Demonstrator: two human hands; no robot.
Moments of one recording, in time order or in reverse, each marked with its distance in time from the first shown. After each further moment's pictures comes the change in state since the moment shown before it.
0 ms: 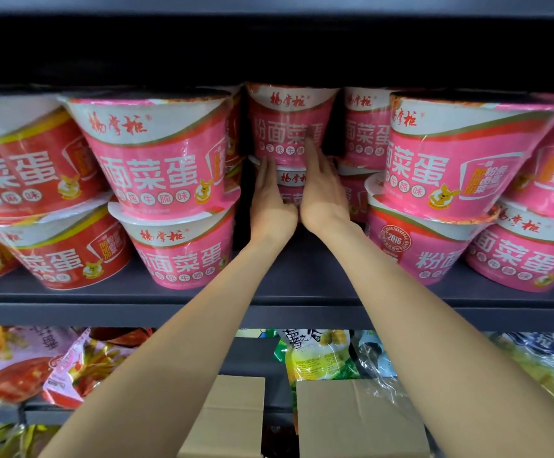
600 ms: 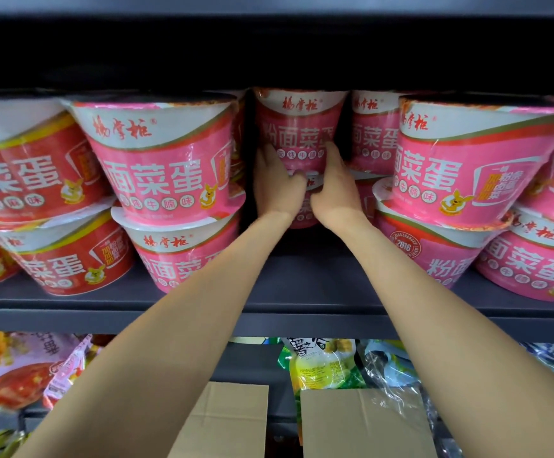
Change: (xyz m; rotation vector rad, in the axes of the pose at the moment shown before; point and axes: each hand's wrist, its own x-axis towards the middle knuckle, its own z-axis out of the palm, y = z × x) left_hand 0.032 0.021 -0.002 0.073 0.080 -0.056; right_hand 0.008 0.006 -0.008 0.268 0.078 0.003
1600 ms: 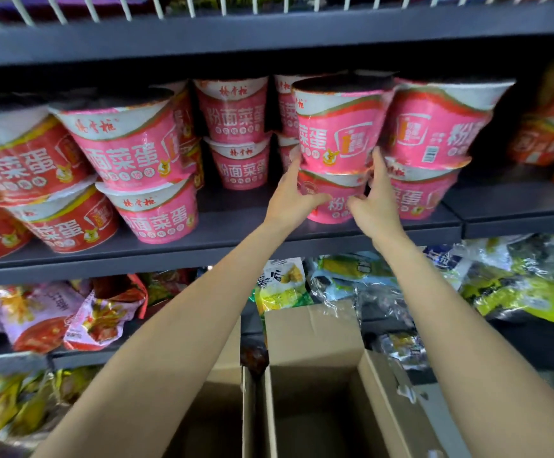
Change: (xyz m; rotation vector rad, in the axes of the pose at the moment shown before) left_hand -0.143 0.082 0.015 -0.267 -0.533 -0.087; right_hand -0.133 0.048 -0.146 0.238 0.094 0.240
